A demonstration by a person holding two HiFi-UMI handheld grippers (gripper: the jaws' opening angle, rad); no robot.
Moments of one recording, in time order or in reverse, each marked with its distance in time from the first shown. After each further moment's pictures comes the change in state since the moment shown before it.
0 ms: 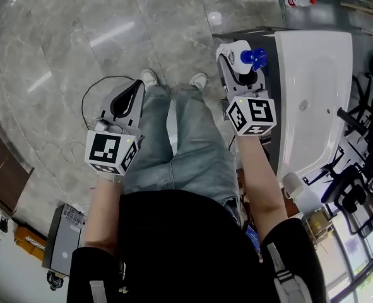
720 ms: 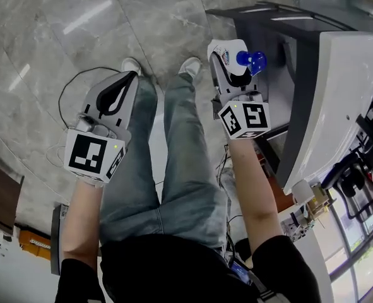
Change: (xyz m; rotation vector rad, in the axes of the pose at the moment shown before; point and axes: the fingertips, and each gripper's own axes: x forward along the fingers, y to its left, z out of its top) left arm 0.107 0.040 -0.096 0.009 0.111 -0.201; right arm 0.060 -0.030 -0.151 0.072 0.058 -0.085
